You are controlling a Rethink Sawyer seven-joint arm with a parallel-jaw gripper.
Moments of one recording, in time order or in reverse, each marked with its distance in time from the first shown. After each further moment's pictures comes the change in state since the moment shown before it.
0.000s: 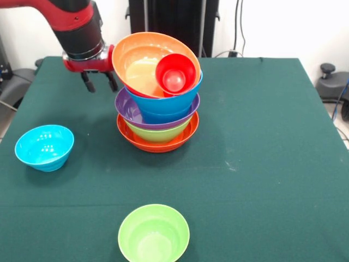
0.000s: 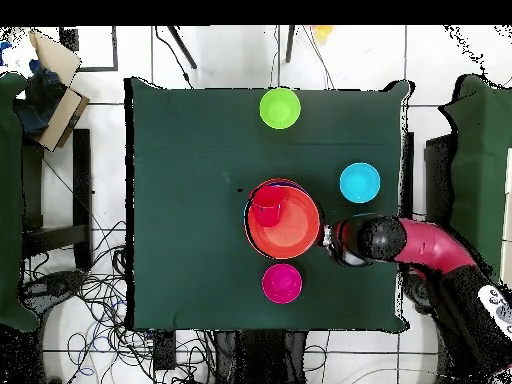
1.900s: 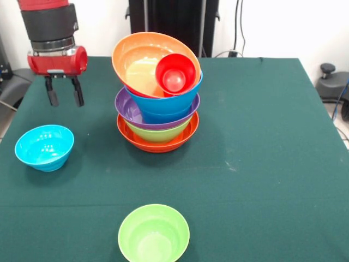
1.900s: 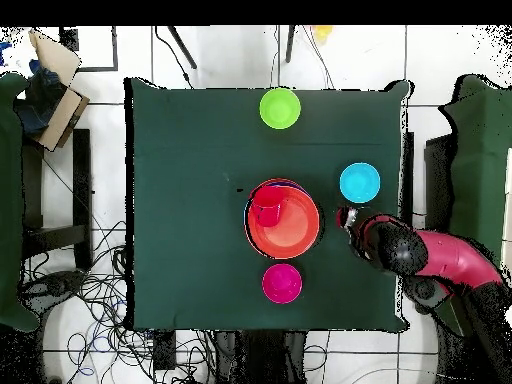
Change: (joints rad) arm -0.098 -0.053 0.060 0.030 -0.064 -0.344 0.000
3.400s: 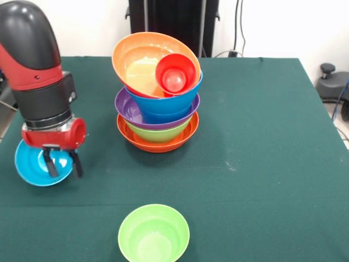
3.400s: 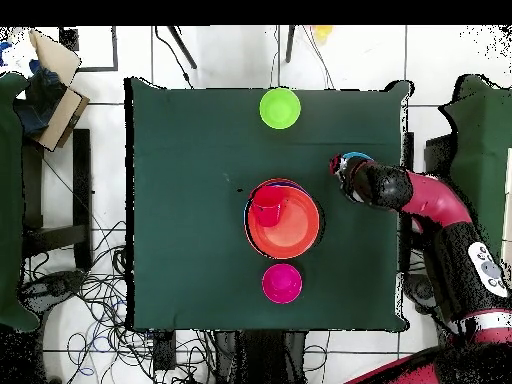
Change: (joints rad) arm 0.112 0.299 0.065 -0.434 0.002 0.142 0.000
